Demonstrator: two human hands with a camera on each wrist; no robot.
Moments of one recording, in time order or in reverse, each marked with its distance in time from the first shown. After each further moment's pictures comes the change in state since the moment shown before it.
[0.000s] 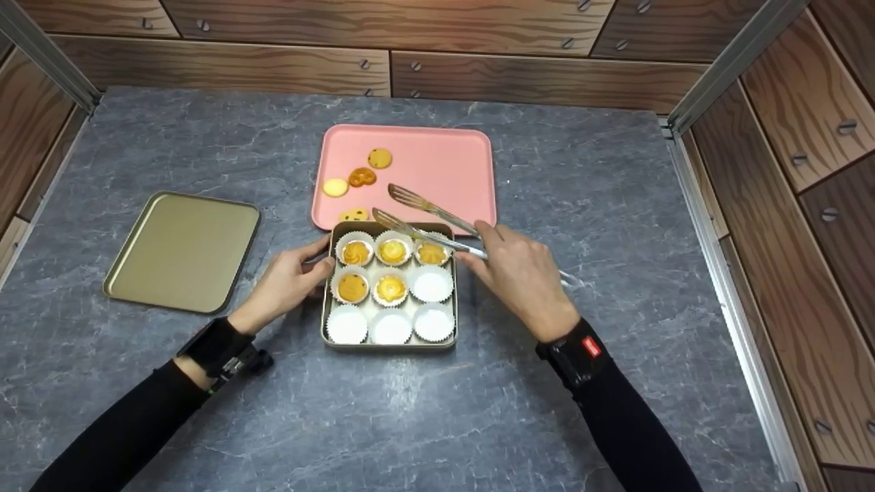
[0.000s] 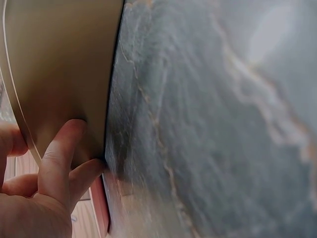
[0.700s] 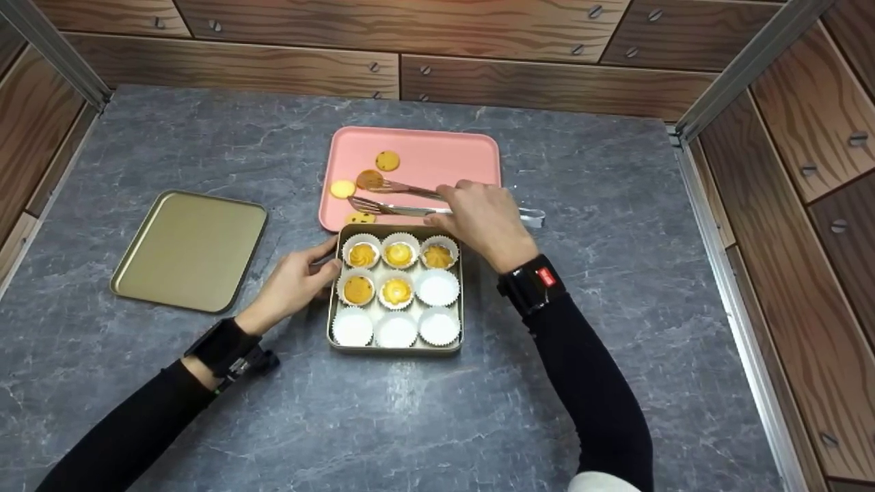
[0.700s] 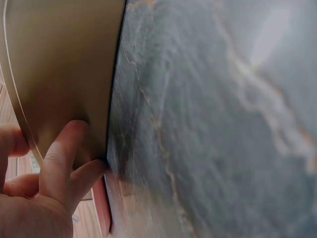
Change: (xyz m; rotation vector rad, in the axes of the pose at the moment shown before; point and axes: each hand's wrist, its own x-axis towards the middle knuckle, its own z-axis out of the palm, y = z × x) left_hand -0.001 0.001 0.000 0.007 -0.010 -0.016; right_hand 0.094 -0.002 0.017 -0.047 -0.309 0.031
